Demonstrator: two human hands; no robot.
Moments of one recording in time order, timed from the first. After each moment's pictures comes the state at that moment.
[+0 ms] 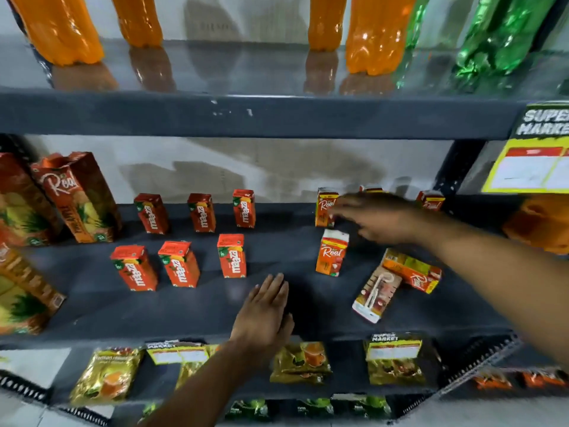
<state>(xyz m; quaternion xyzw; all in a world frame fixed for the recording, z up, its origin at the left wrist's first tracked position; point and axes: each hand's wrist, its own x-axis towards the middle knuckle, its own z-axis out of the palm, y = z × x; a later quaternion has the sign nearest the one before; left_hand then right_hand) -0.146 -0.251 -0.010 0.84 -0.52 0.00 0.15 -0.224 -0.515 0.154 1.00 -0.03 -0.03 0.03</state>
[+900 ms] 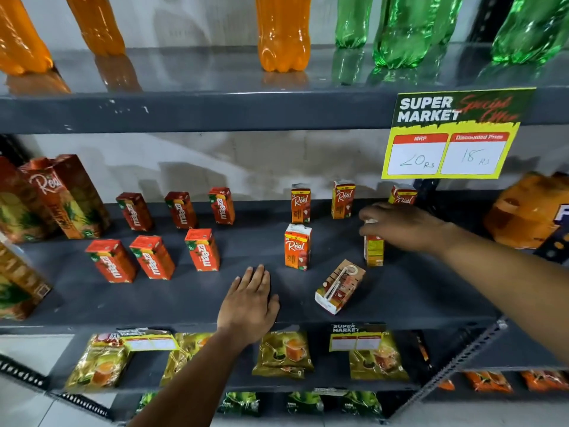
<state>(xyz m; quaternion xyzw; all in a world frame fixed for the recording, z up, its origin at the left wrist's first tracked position) -0.173 -0.296 -0.014 0.90 -0.44 -0.01 0.06 -0.308 -0.581 0.135 0.99 -0.08 -0.03 0.06</state>
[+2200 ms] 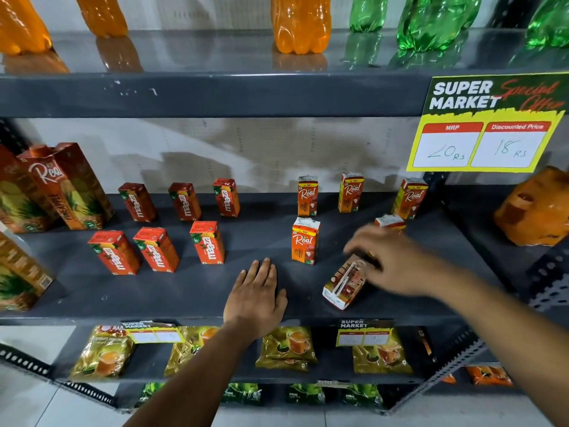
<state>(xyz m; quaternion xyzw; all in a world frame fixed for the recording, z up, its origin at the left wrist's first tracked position) -0.172 -0.297 -0.015 0.90 -0.44 -0.01 0.06 -0.333 -0.508 0.118 0.99 -0.09 0.04 -0.13</state>
